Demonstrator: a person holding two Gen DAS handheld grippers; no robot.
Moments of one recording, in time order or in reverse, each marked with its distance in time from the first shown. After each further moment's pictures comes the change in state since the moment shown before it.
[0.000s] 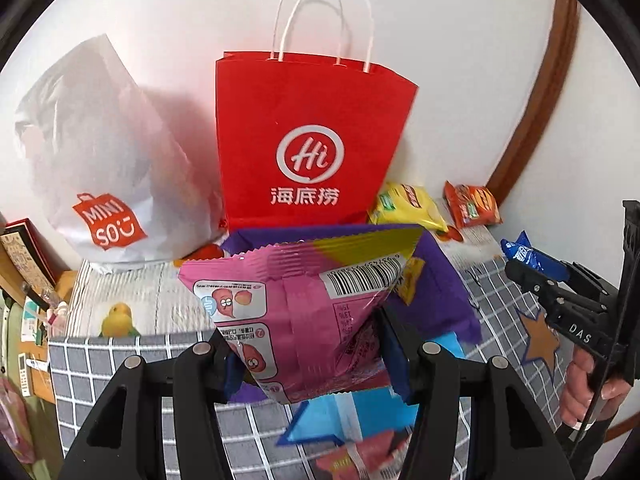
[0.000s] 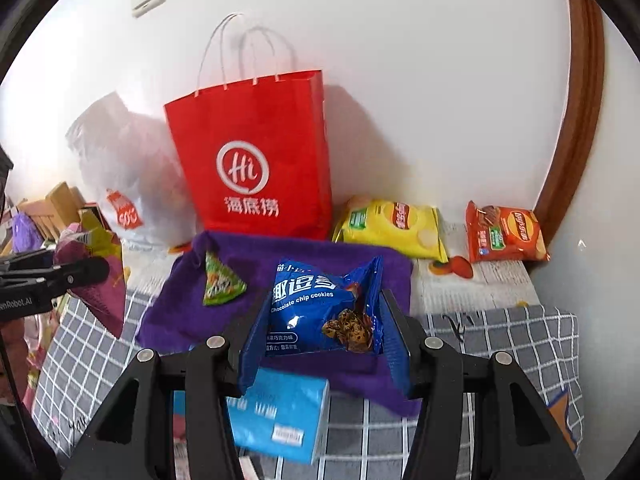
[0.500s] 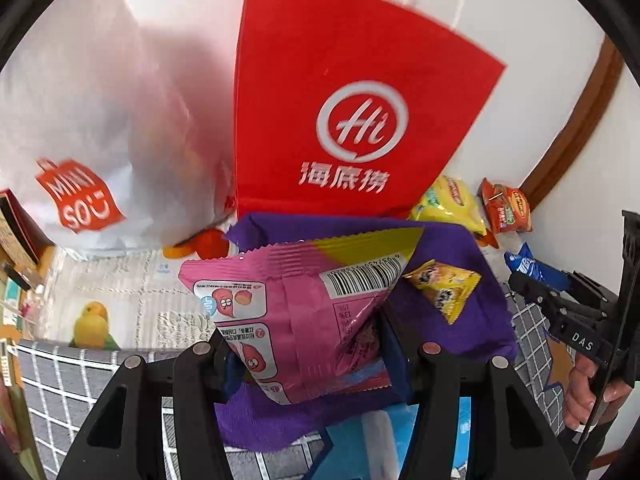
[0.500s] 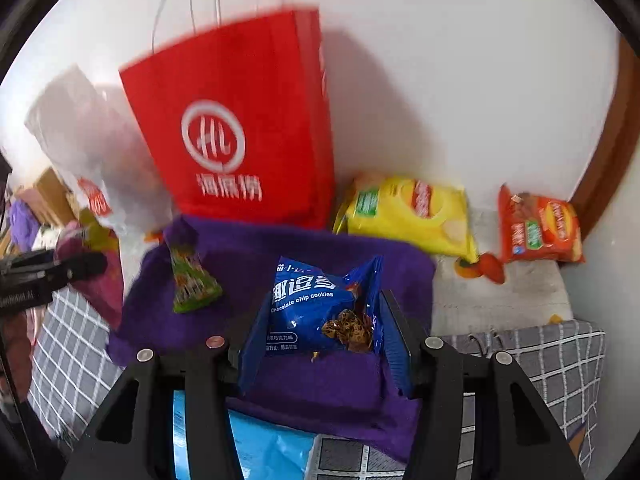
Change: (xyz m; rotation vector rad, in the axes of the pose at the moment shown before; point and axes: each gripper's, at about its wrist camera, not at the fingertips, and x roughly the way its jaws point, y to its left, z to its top) left arm 0.086 0.041 0.009 -0.087 0.096 -0.007; right arm 0.097 -0.007 0.018 -0.026 0.150 0.034
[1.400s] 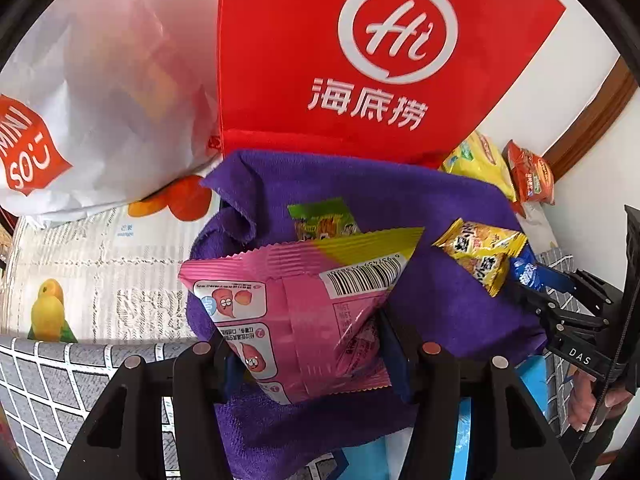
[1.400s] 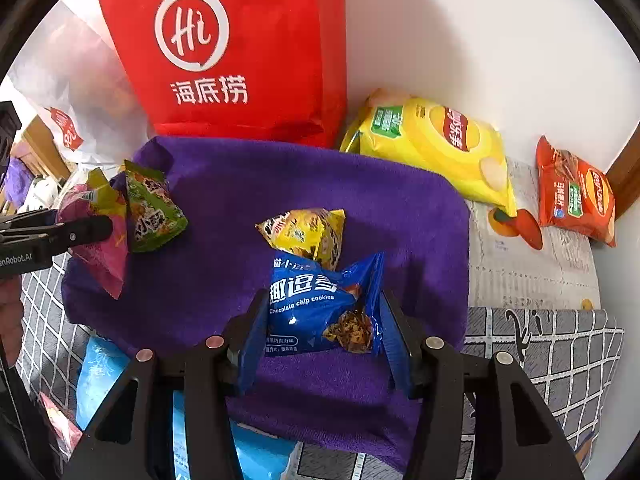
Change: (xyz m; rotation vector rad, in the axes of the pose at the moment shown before) left arm 0.072 0.007 -0.011 -0.015 0.155 0.003; right arm 0.068 -0.003 -0.027 -0.062 0.193 -0.008
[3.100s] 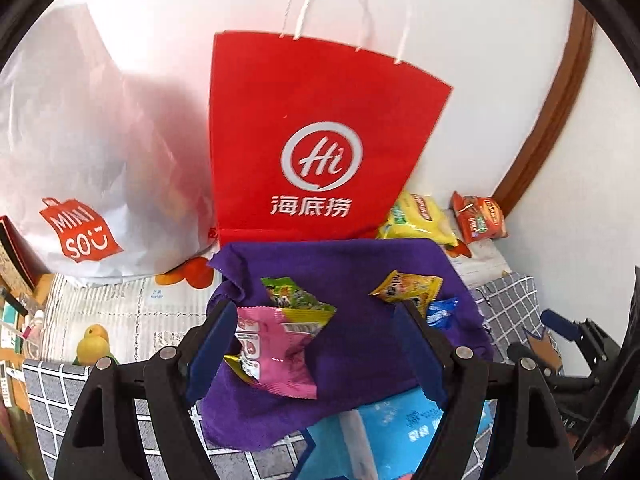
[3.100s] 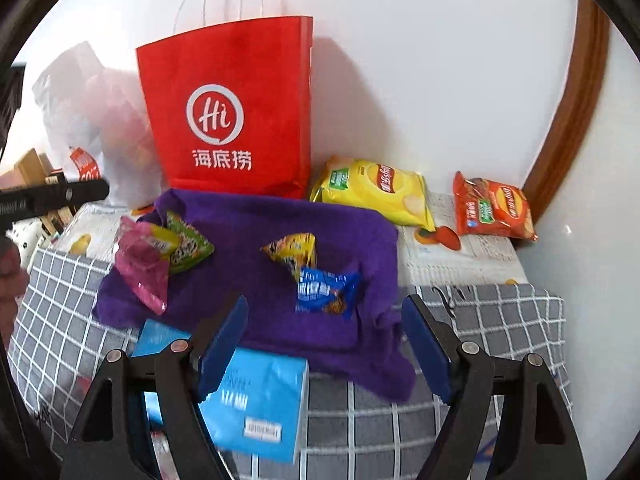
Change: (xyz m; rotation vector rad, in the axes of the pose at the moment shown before) left arm -0.113 -0.027 -0.005 0.084 -0.260 -0.053; right arm -0.119 0.025 -0.053 0.076 -0.238 -0.163
